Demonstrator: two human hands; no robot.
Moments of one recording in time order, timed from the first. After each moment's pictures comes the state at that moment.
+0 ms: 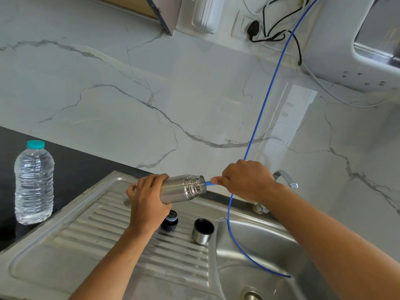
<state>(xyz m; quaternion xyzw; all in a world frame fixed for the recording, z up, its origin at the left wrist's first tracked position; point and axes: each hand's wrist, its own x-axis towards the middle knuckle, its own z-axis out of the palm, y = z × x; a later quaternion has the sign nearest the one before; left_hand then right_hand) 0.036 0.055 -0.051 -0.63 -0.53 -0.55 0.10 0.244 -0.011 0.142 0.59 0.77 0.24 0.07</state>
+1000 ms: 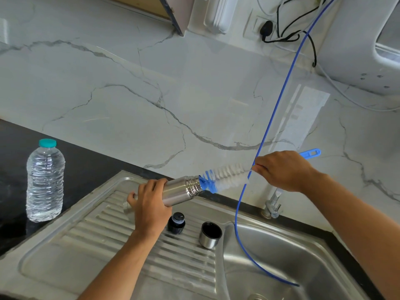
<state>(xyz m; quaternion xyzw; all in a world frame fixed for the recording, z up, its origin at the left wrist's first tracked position) 0.031 0.064 -0.067 -0.60 -0.62 -0.50 0.08 0.317 0.018 0.178 0.52 0.79 0.33 0.06</state>
